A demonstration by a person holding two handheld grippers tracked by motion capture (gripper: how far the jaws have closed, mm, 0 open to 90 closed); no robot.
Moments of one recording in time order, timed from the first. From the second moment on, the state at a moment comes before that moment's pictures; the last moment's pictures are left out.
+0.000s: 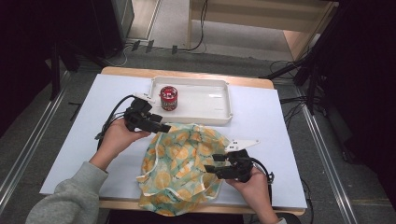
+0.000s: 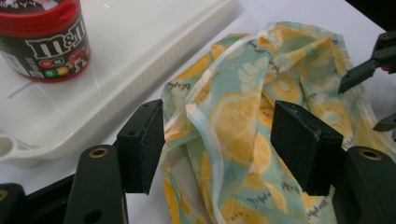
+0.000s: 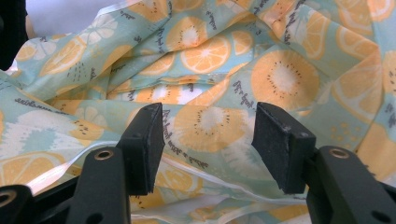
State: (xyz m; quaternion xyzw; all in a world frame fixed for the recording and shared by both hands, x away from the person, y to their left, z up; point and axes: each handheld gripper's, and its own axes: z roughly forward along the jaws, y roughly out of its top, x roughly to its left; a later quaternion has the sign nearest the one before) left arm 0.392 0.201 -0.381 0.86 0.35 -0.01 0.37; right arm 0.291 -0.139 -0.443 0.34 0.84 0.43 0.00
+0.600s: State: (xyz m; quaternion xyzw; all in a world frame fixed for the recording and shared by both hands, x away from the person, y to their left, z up) left arm 0.349 0.234 -0.398 0.85 0.36 0.01 0.40; right arm 0.290 -0.147 -0.441 0.34 0.83 0.44 0.01
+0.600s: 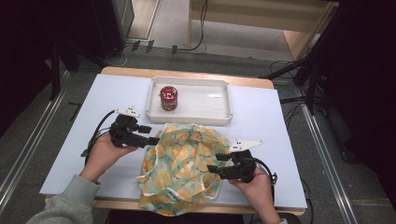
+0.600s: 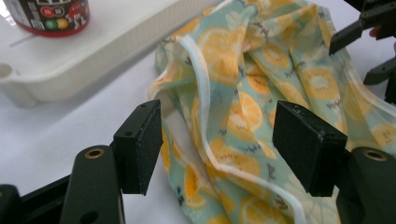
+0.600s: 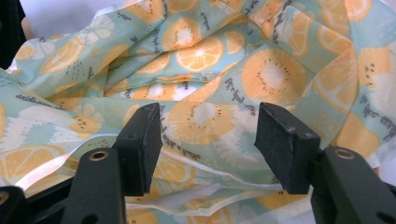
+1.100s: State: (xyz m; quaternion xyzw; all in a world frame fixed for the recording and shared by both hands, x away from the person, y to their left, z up) left arm 0.327 0.253 -0.414 0.84 0.36 0.02 0.40; right arm 0.290 -0.152 -0.441 0.34 0.83 0.44 0.01
